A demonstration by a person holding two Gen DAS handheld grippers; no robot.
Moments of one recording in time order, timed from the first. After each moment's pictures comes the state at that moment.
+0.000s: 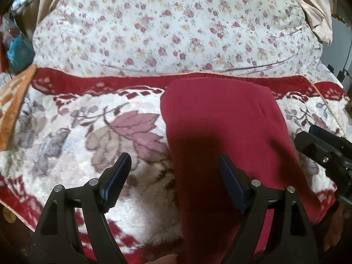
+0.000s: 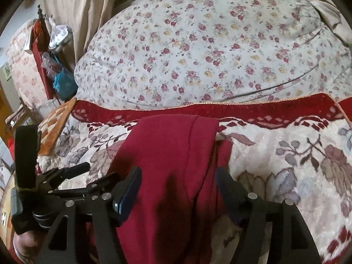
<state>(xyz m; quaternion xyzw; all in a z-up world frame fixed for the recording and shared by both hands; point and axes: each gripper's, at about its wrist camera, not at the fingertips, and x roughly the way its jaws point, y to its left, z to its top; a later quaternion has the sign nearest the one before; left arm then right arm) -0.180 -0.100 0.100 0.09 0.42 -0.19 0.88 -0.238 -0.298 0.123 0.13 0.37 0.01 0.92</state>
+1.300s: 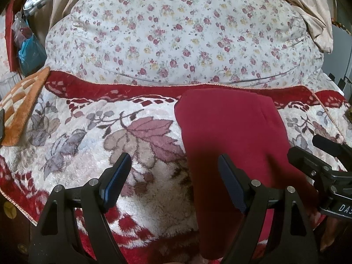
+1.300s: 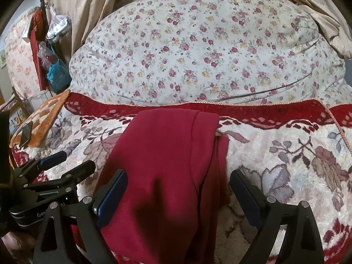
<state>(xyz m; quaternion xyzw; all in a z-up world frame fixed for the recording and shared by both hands) -0.192 -0.075 0.112 0.07 0.39 -0.17 0.90 -0.244 -0.280 0.122 0.09 0.38 -0.02 0.92</state>
